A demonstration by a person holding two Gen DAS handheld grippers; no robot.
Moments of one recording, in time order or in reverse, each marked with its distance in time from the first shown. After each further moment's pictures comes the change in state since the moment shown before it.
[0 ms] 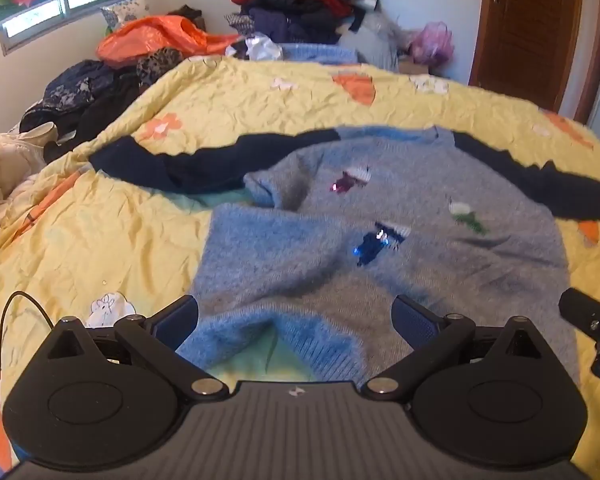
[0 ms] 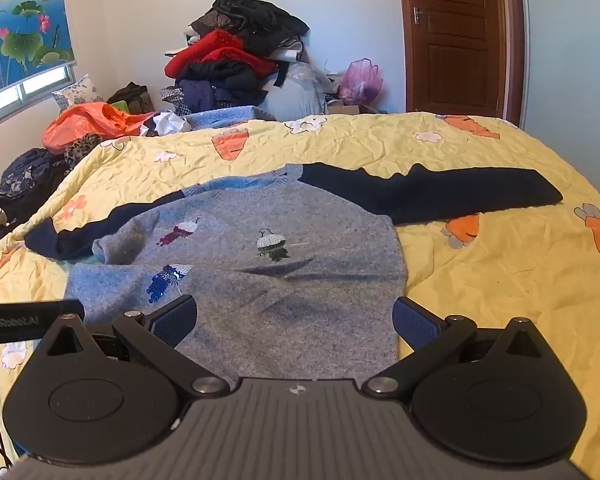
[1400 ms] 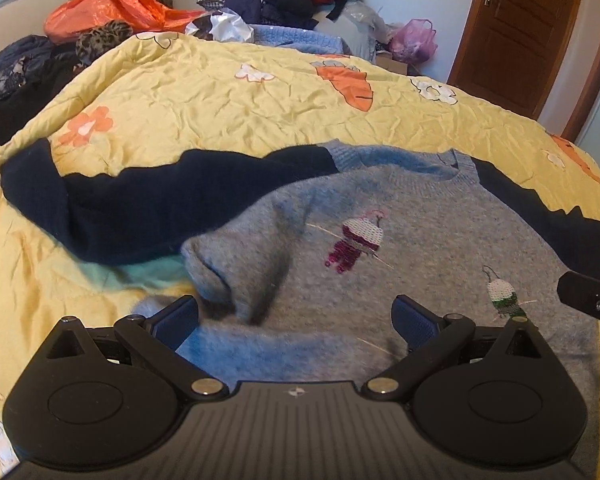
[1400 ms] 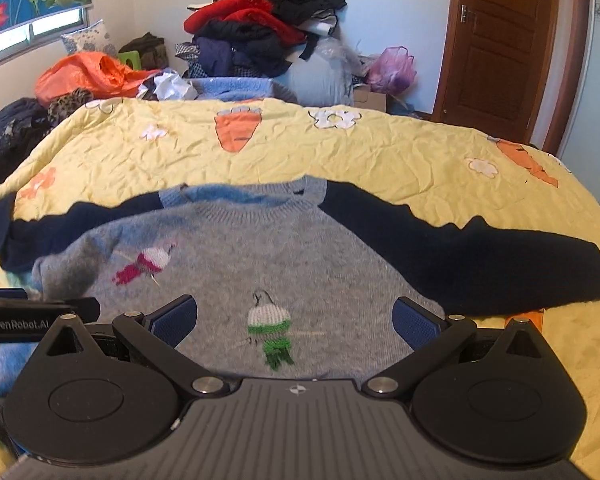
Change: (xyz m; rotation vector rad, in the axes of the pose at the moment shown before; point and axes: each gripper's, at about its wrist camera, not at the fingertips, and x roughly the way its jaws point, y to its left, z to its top) left arm 0.140 0.019 0.080 -0.045 0.036 -0.157; right arm 0.139 0.026 0.087 -0.170 0.095 -0.013
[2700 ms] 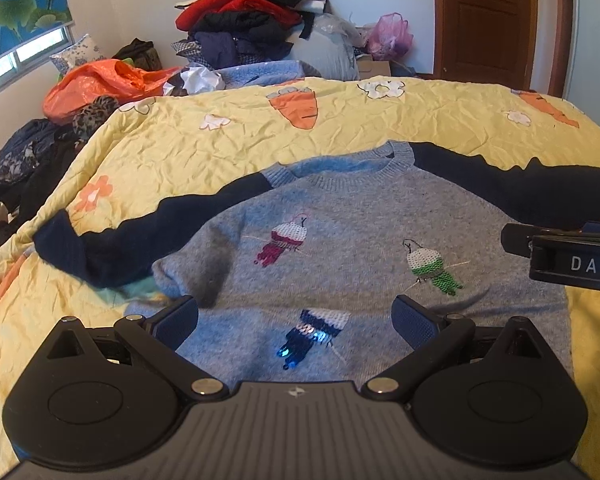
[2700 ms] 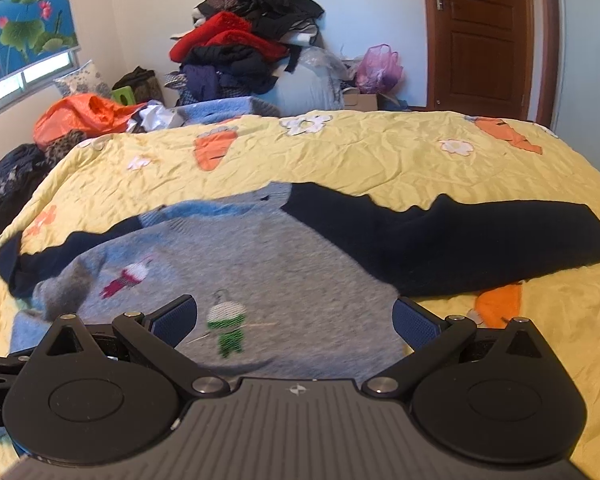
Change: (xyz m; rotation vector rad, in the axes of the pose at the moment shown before) left arm -0.060 -0.109 -0.020 0.208 -0.056 0.133; right arm -0.008 -0.077 -0.019 0.139 -0.033 0.066
